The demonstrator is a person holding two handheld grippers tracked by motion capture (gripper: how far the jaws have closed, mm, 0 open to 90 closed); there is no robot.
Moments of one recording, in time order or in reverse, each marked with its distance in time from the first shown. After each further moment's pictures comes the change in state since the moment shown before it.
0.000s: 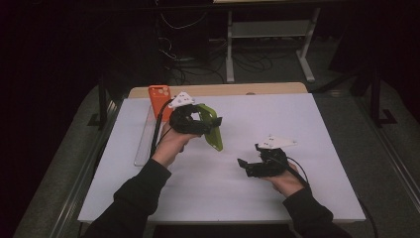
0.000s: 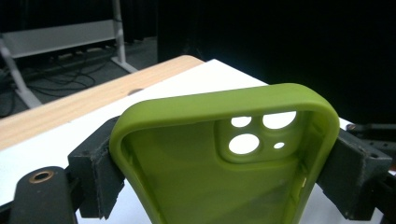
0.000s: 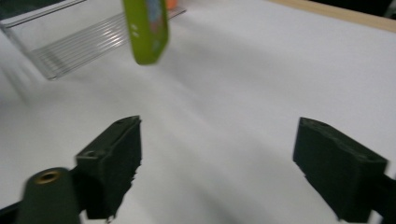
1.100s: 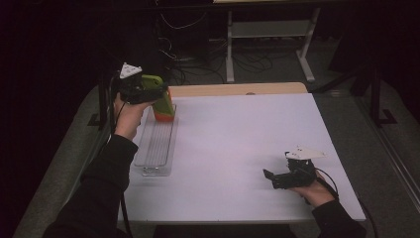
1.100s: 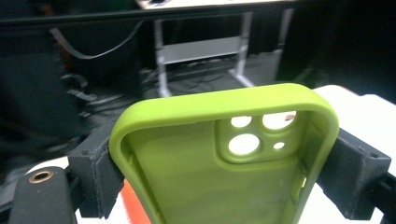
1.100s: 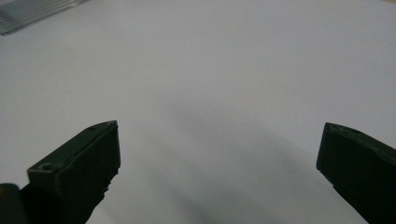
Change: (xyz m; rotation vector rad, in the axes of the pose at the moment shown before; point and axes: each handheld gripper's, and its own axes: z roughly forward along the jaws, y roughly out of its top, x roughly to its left) left arm 0.111 0.029 -0.068 -0.033 0.512 -0.079; right arm -0.037 -0.047 -0.040 0.032 -0.074 0.016
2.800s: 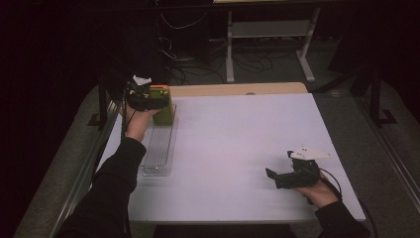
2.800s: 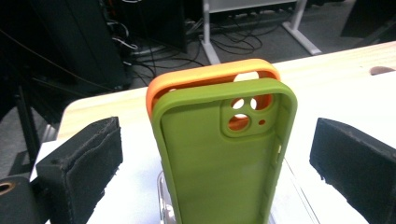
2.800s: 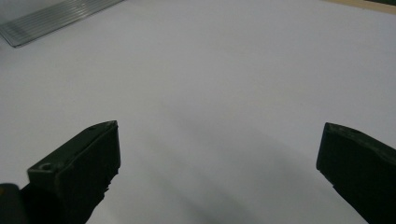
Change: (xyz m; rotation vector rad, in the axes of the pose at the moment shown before) left arm 0.012 -0.043 0.044 0.186 0.137 -0.006; right arm -0.003 0.001 -0.008 -0.036 0.009 0.013
